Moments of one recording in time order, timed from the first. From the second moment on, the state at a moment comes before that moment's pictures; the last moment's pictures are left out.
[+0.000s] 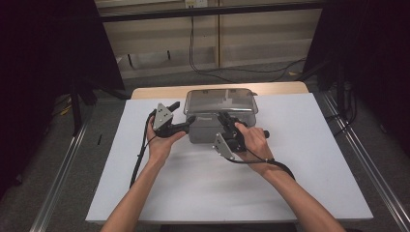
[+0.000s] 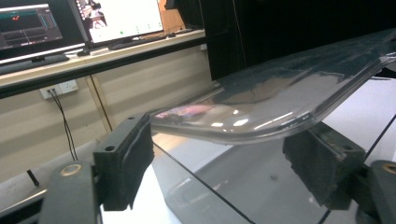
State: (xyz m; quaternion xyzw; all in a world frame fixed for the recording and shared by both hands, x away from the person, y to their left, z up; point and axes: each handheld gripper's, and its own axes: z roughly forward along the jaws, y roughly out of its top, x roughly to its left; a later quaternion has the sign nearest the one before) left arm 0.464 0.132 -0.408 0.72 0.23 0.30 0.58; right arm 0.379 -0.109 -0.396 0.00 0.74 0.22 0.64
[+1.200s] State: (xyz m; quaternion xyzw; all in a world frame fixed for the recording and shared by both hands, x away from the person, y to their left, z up) left arm 0.476 0.116 -0.406 0.72 0.18 0.31 0.59; right arm 0.380 -0.109 -0.397 0.00 0.74 0.22 0.63
